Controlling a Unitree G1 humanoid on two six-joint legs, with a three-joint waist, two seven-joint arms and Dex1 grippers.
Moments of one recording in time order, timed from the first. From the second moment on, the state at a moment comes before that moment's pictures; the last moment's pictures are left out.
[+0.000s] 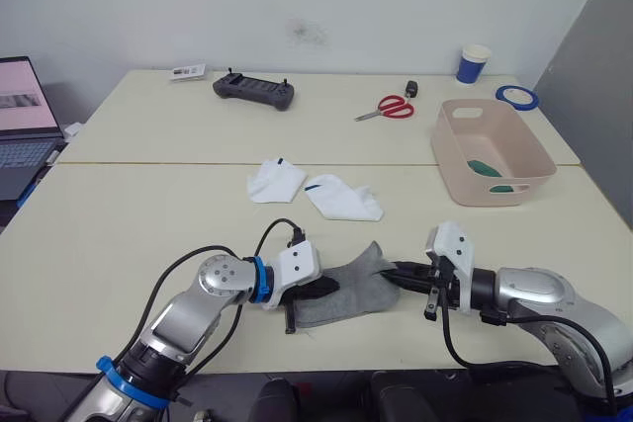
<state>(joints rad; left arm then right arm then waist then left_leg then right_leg) -0.25 0.63 -0.34 -0.21 -0.17 0.37 -0.99 -0.13 -0.64 0.10 -0.63 0.57 0.84 0.75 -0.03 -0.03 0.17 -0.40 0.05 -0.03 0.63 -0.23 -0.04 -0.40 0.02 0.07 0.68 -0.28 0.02</state>
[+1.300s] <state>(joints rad) -0.06 0.79 -0.09 -0.34 -0.27 0.51 -0.95 -0.43 -0.36 0.31 -0.42 0.69 1.19 0.62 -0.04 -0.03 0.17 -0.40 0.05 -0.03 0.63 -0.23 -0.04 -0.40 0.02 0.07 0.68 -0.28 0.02</state>
